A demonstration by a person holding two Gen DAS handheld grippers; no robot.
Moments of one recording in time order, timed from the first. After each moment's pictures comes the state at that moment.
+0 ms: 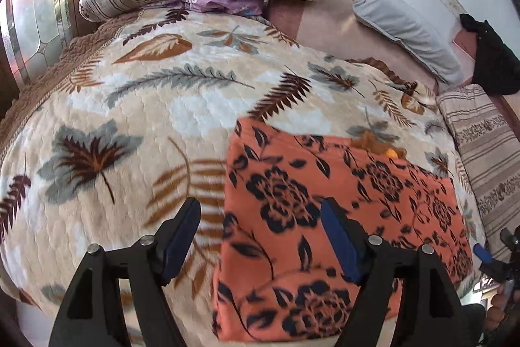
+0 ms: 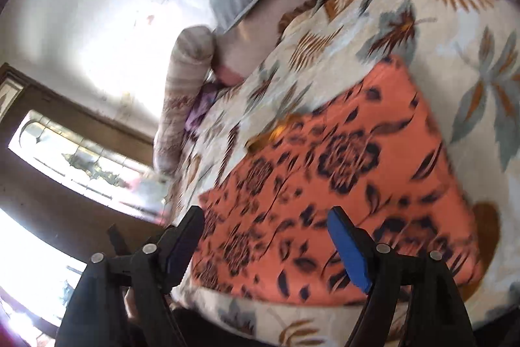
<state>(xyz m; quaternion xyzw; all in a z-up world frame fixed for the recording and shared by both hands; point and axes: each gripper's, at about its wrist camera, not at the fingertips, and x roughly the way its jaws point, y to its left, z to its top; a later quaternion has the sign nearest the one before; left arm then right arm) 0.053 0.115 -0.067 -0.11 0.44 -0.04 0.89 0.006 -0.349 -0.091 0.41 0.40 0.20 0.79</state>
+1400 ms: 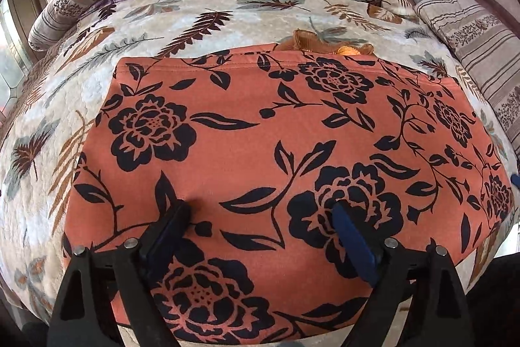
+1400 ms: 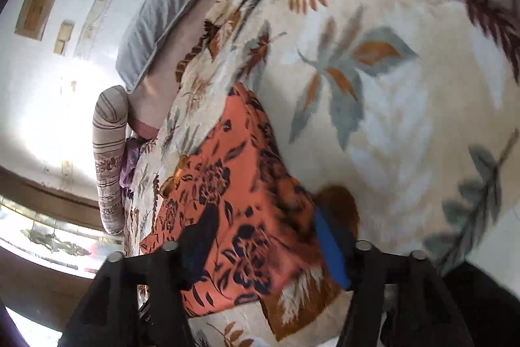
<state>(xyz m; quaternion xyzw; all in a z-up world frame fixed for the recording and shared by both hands) 0.053 -0.021 -0.132 0.03 0.49 -0.07 0.87 -0.028 -0.447 -0.116 0.45 0.40 0.00 0.80</state>
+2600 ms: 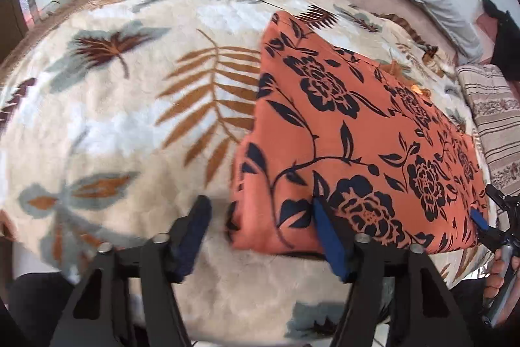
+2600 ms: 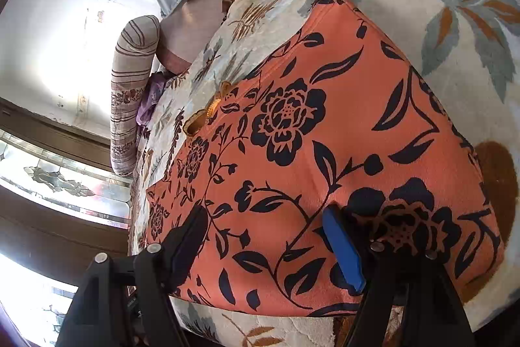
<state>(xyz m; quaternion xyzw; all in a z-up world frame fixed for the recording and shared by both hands) 0.006 0.121 -0.125 -0.12 0.52 0.00 0.85 0.022 -0.342 -0.145 0.40 0.45 0.10 0.79</state>
